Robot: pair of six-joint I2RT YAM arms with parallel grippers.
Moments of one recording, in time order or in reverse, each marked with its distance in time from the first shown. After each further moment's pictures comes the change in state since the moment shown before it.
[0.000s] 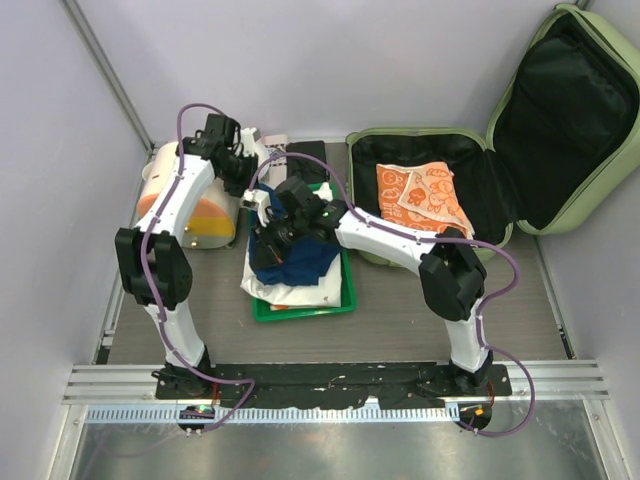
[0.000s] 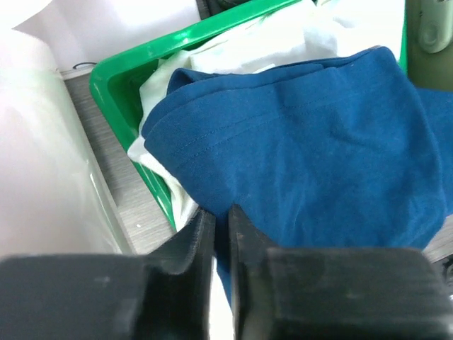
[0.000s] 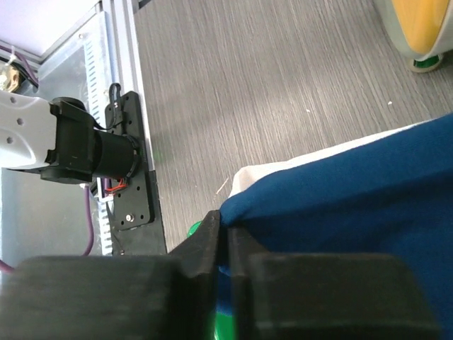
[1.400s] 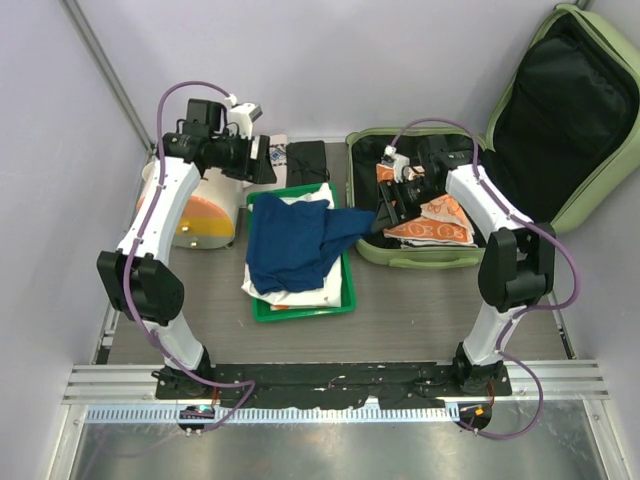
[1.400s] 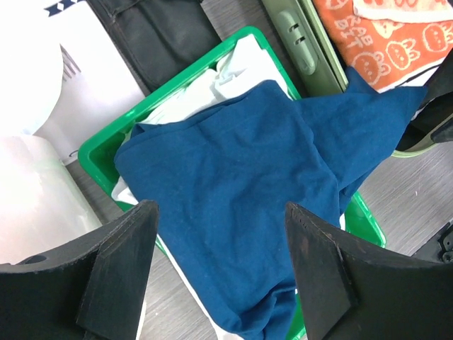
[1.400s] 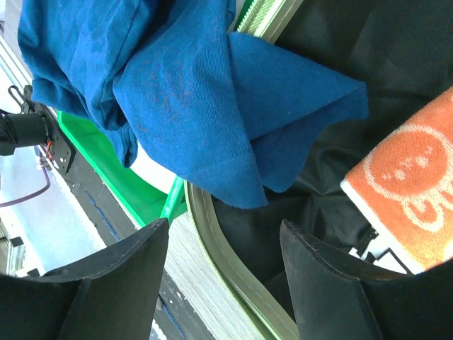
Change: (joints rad) left arm 0.000 -0.112 0.059 0.066 0.190 0.133; right arm -0.716 -0.192 -0.110 -0.670 -0.072 -0.349
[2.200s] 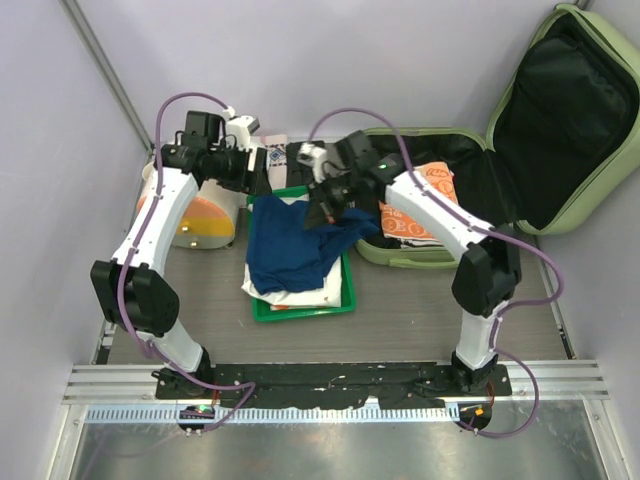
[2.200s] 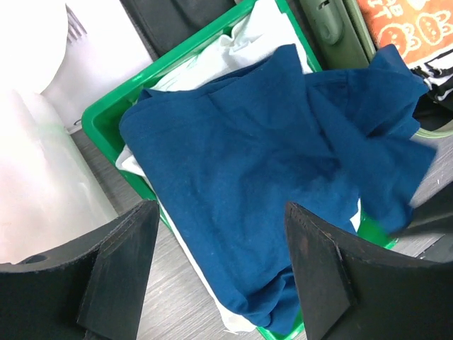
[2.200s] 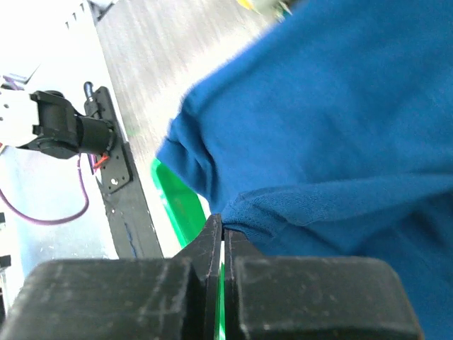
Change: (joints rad) left arm 0.000 -0.081 -0.134 0.015 -0.052 0.018; right arm 0.373 0.046 0.179 0.238 -0.004 0.175
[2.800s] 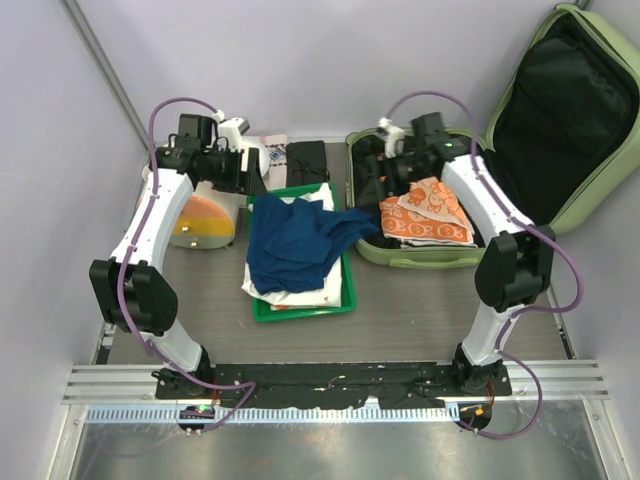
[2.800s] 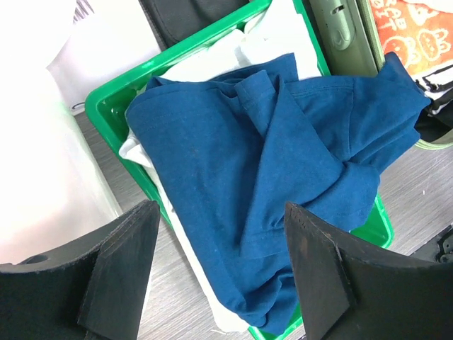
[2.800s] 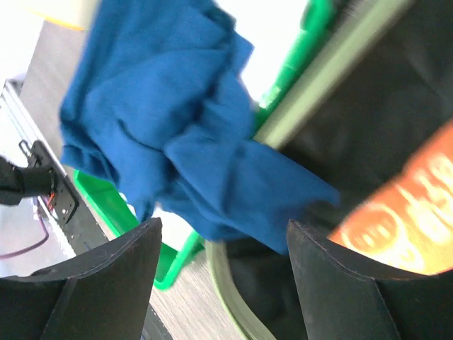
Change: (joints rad) left arm 0.045 0.000 -0.047 0.022 0.024 -0.057; right arm -0.244 -0.011 0.010 -0.090 0.024 -0.049
